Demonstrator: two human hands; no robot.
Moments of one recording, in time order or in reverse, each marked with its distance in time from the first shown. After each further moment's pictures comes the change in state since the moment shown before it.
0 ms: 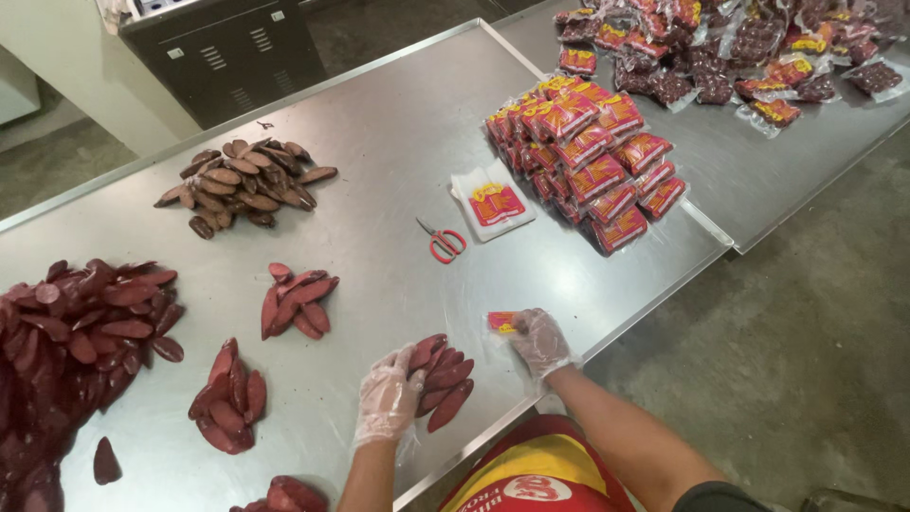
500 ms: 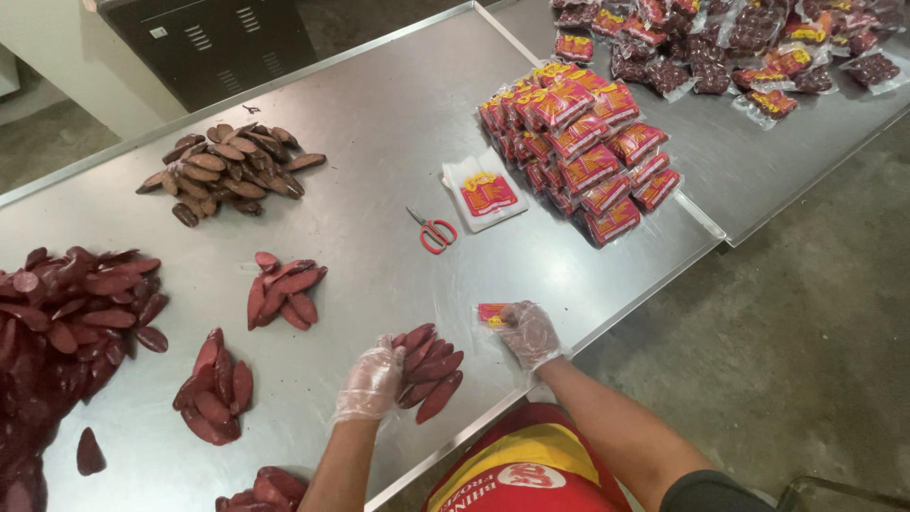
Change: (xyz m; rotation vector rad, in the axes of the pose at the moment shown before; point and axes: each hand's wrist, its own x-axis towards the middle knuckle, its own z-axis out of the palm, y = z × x) left_hand 0.020 -0.033 0.021 -0.235 -0.126 -0.131; right_hand 0.004 0.007 0.005 -0.077 -0.011 -0.090
